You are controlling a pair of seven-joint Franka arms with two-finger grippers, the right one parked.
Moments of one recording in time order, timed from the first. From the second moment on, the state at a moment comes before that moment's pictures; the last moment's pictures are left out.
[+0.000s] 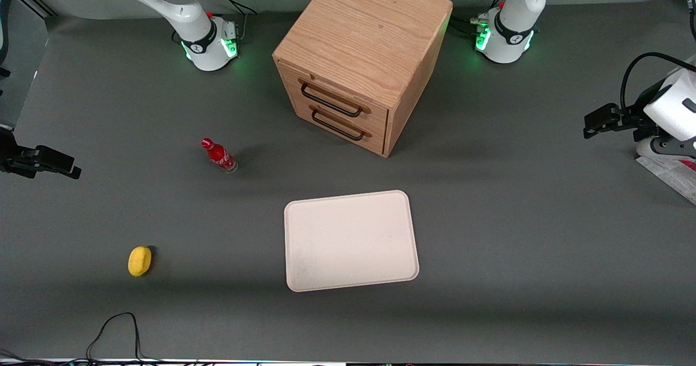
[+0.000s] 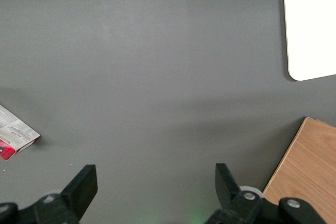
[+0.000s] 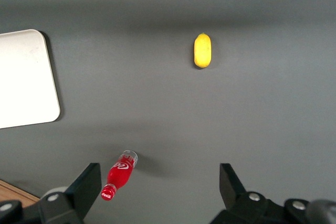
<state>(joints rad) -0.05 0.03 0.01 -1.60 -0.01 1.56 0.04</state>
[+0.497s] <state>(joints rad) -0.04 0.03 0.02 -1.60 -0.01 1.55 0.03</state>
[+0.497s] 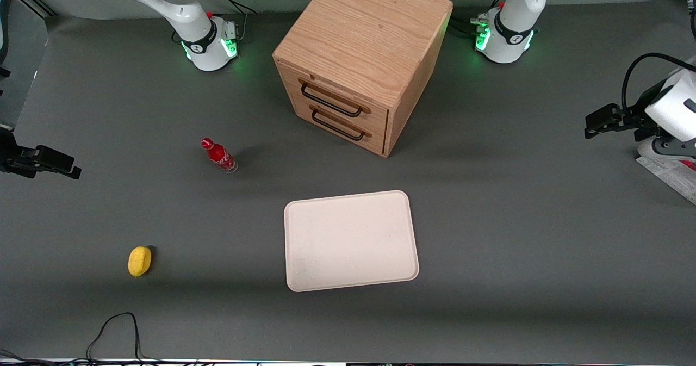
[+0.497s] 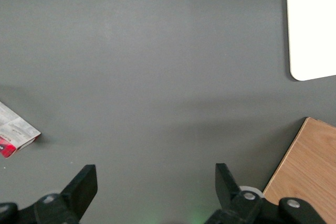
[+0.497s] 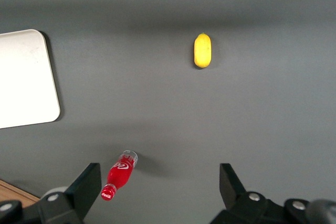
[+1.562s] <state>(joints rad) 0.70 0.34 0.05 -1.34 0.04 1.61 0.49</state>
